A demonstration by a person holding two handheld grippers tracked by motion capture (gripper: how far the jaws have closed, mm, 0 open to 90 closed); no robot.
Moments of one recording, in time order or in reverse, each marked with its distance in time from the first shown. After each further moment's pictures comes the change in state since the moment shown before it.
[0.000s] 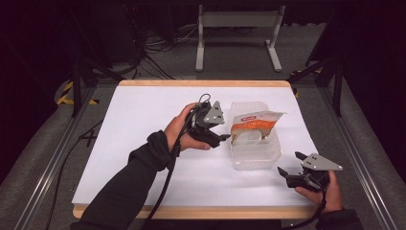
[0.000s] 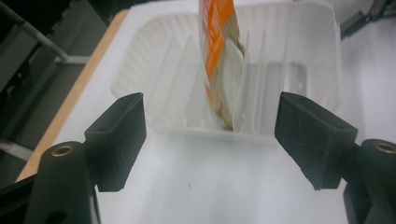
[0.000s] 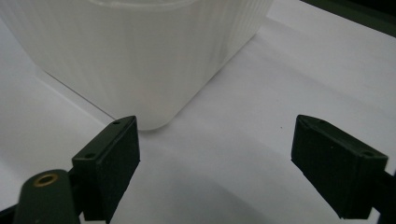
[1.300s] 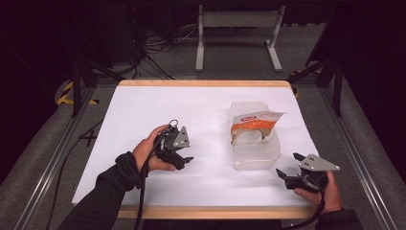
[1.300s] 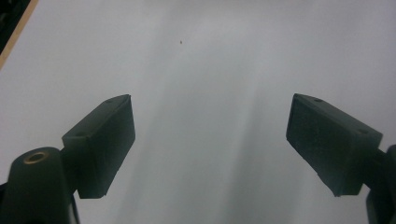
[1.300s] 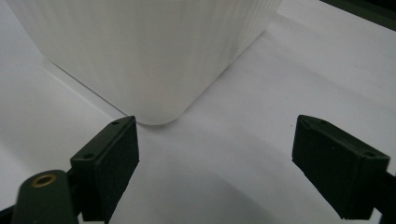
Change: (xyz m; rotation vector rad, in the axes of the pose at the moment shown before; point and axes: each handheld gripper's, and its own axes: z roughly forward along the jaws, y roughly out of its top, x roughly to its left) left arm -0.018 -0.109 -0.011 0.203 0.040 -0.061; right arm 0.003 0.000 0.002 0.018 0.018 -0.019
